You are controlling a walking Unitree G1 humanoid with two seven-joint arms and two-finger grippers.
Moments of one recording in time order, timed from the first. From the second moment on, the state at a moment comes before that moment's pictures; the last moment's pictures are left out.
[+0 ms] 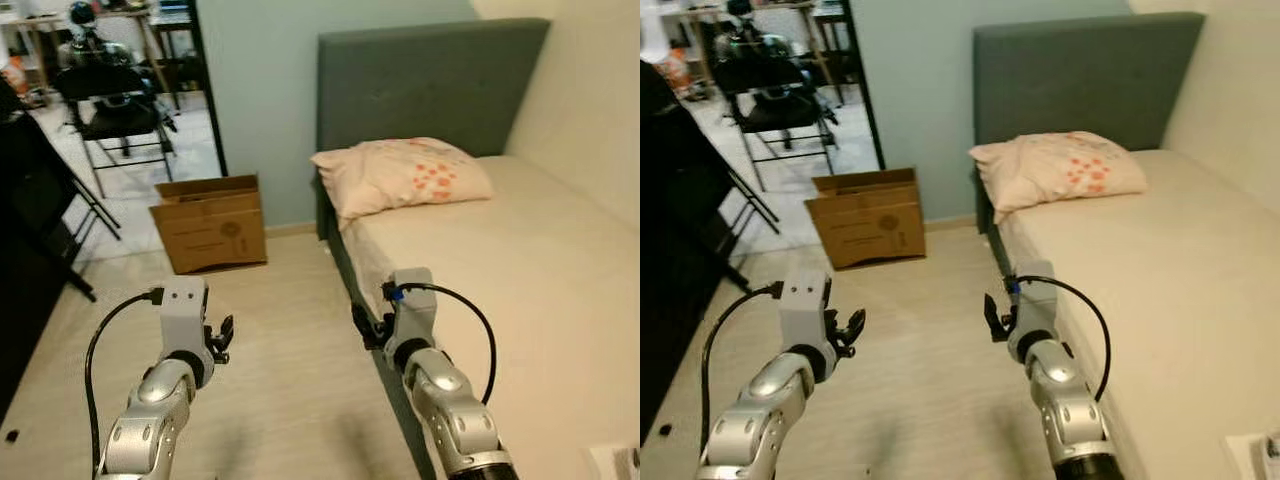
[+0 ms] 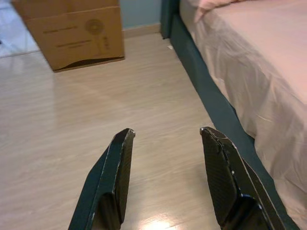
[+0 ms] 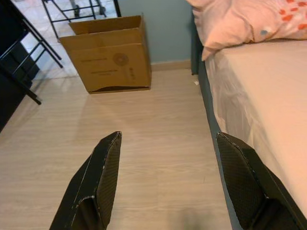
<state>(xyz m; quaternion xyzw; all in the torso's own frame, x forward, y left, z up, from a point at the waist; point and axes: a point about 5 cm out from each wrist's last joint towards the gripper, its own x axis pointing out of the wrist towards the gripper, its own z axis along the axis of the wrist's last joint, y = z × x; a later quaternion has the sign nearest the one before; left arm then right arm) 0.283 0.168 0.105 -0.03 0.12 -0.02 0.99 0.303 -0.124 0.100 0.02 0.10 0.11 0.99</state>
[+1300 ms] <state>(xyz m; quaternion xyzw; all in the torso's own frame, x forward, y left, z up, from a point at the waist) 0.285 0.159 0.102 -0.02 0.13 -0.04 0.99 0.303 -0.135 0.098 0.00 0.12 0.10 0.99</state>
